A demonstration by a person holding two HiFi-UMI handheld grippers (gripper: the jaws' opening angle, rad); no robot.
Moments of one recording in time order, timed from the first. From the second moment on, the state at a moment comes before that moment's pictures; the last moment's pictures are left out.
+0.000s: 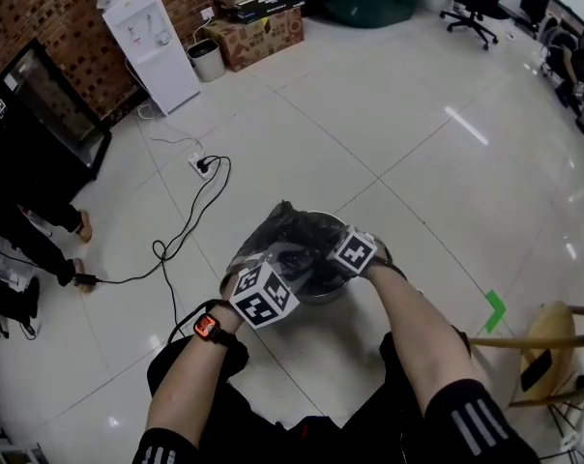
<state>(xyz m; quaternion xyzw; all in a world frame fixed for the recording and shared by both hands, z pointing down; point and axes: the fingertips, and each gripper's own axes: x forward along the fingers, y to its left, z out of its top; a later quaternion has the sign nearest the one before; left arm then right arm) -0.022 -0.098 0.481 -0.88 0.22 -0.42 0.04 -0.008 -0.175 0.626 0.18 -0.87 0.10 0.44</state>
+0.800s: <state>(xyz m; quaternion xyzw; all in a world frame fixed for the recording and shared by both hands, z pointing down) -0.176 -0.179 0.585 -0.81 0.35 -0.46 -0.15 -0.015 -0.173 0.627 0.17 -0.88 0.10 0.43</state>
